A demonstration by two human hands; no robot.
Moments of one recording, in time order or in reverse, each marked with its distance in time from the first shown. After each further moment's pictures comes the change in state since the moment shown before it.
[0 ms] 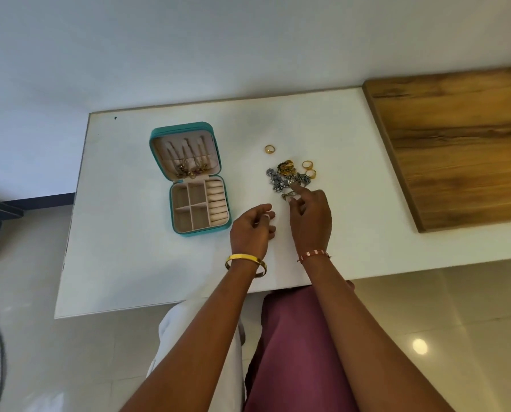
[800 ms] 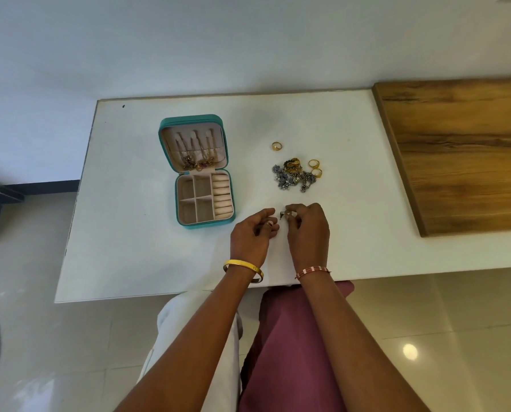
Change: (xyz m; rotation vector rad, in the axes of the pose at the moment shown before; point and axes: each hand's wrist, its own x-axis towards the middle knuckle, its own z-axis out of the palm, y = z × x) left_hand -0.005 -0.017 -0.012 0.085 -0.090 0.129; right_hand -0.025 0.000 -0.004 -0.117 -0.143 -0.016
